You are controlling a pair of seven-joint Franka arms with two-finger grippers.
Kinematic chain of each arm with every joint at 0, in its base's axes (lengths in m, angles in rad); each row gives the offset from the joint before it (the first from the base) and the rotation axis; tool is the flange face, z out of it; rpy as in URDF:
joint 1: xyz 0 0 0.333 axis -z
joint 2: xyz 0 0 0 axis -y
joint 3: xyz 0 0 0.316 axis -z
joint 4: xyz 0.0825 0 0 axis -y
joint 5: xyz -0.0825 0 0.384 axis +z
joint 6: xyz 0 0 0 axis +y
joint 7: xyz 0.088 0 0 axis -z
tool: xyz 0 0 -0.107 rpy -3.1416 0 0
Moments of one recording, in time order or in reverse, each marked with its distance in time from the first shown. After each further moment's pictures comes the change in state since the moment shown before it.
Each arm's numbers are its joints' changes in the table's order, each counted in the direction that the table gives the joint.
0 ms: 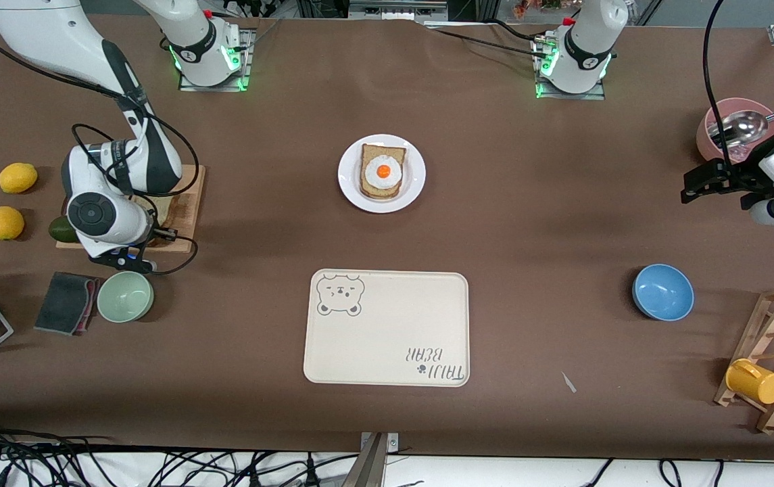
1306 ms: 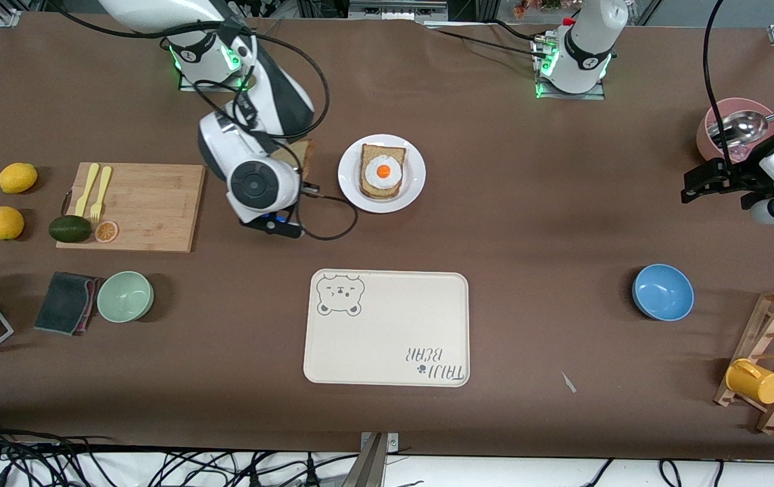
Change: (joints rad) left arm 0.000 0.001 0.000 0.001 0.000 0.000 0.000; right arm -0.267 -0.057 -0.310 0.338 0.383 0.411 0.430
